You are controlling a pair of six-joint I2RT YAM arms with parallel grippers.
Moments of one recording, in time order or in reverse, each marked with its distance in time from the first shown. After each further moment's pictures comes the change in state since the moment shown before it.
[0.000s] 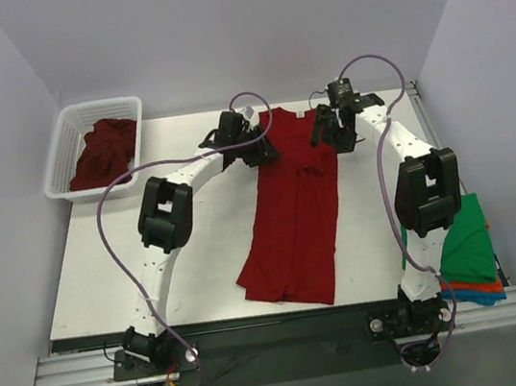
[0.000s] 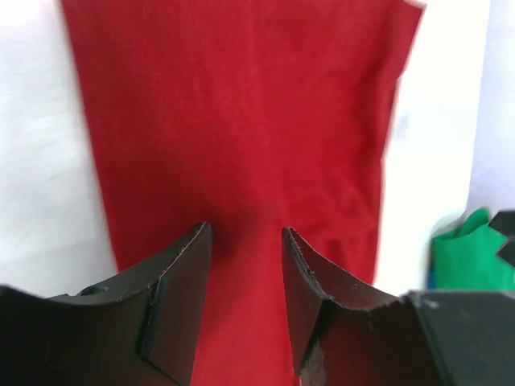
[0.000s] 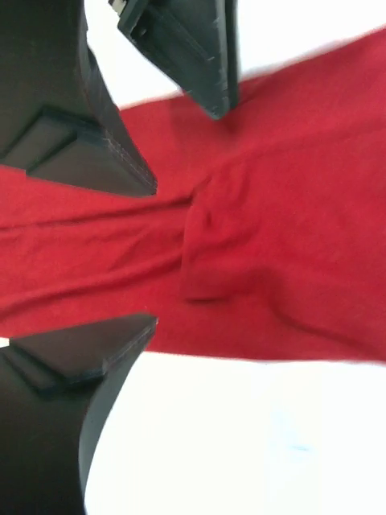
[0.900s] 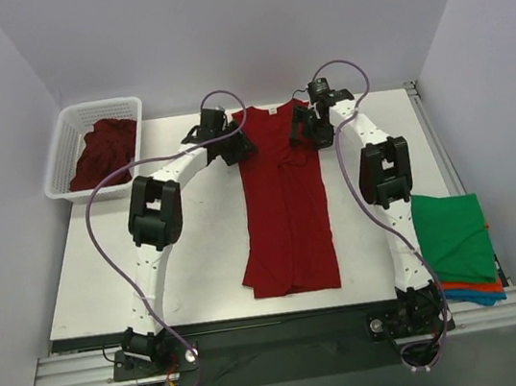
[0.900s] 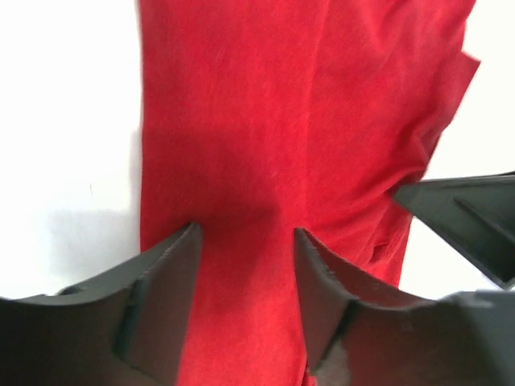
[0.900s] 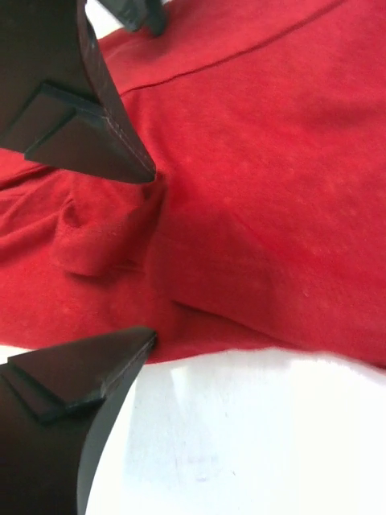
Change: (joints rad) left arm 0.081 0.009 0.013 -0.100 -0.173 -0.097; right arm -0.008 0.546 0.562 -0.082 -0.148 -0.089
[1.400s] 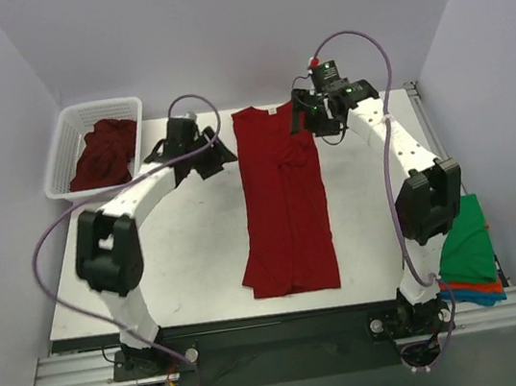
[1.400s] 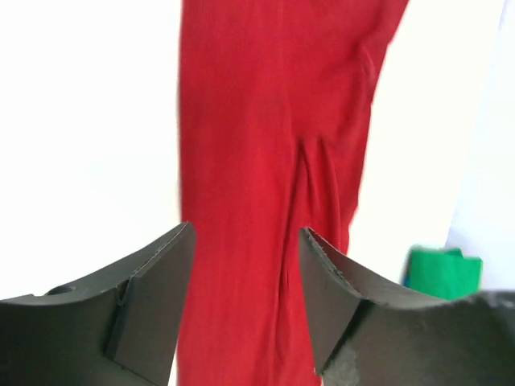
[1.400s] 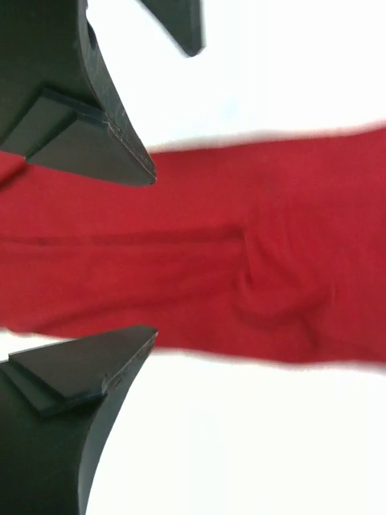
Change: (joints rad) left arm 0.043 -0.455 -0.443 0.026 0.021 0.021; right arm 0.087 -0.563 -0.389 -0.012 0.094 -0.027
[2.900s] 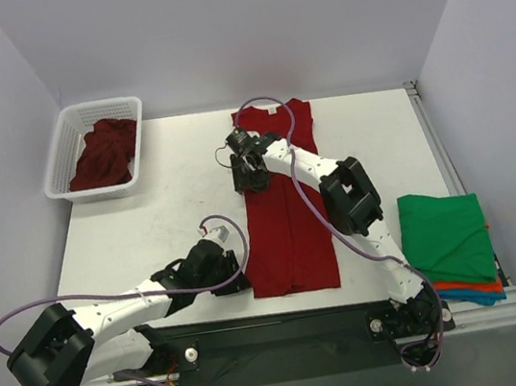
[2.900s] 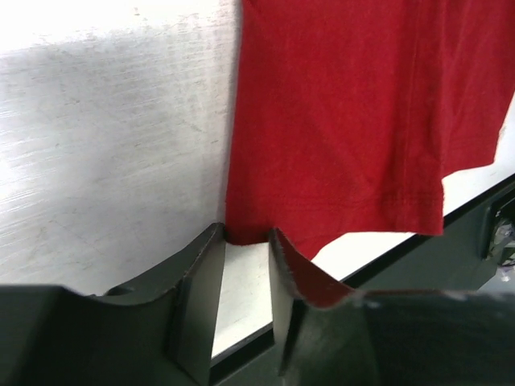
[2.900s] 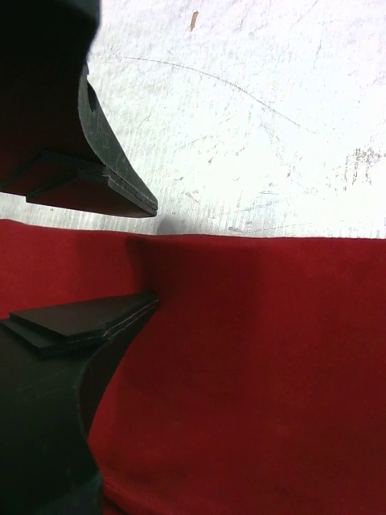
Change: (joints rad) left arm -0.486 -0.847 -1.174 0.224 -0.167 -0.075; right arm 0.382 0.435 0.163 0.067 0.113 0.163
